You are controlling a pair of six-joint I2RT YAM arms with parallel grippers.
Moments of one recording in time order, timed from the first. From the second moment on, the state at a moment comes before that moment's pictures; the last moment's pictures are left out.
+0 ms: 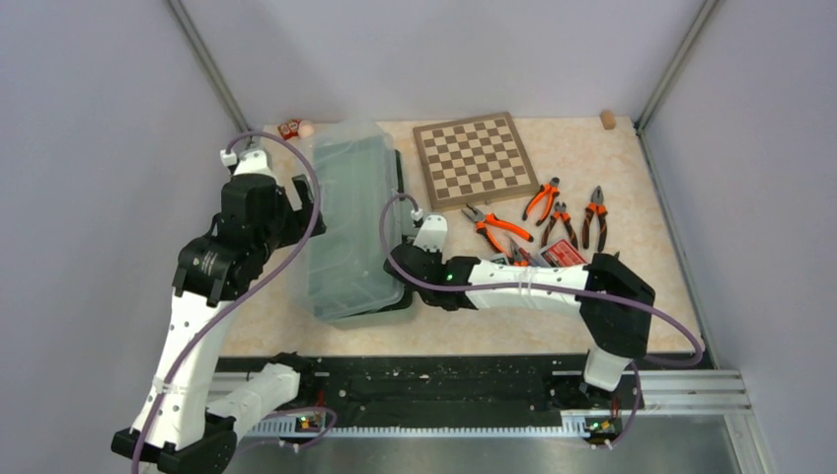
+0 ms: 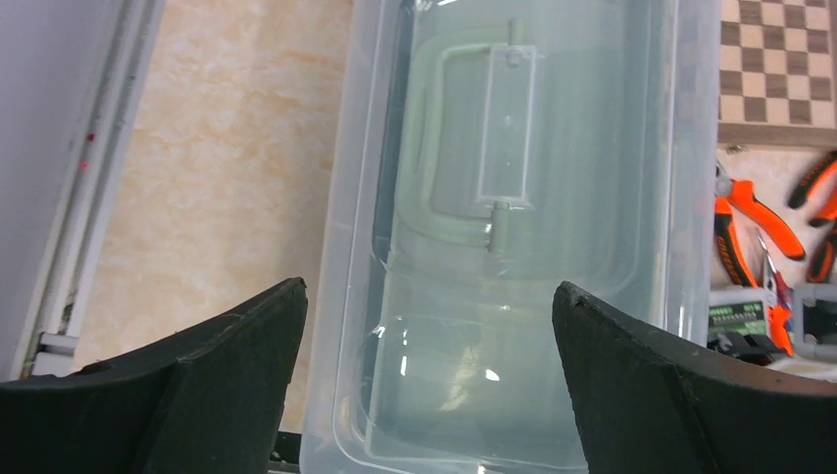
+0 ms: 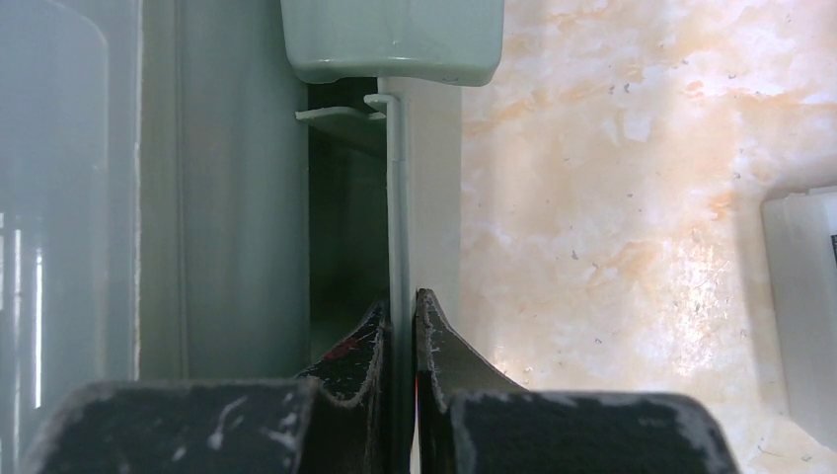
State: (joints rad) left arm -0.30 0.96 1.40 -1.05 -0.33 -0.44; right arm 1.19 1.74 1.25 -0.36 0.63 0.96
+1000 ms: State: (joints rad) left arm -0.24 1.13 1.31 -0.85 -0.26 -0.47; right arm 1.17 1.65 1.03 -0.15 0.54 0.99
